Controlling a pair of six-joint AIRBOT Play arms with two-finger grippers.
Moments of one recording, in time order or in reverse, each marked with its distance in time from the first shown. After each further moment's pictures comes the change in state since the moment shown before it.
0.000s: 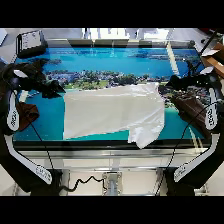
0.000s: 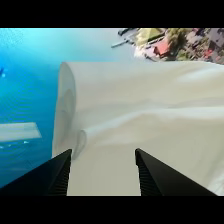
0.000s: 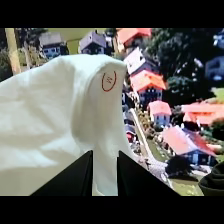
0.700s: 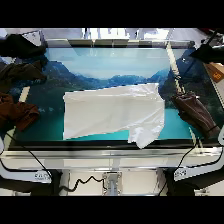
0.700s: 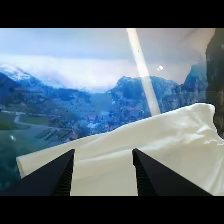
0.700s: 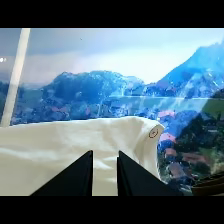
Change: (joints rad) left arm 0.090 0.430 0.307 -0.118 -0.086 0.076; right arm -0.115 0.334 0.248 0.104 0.195 -0.049
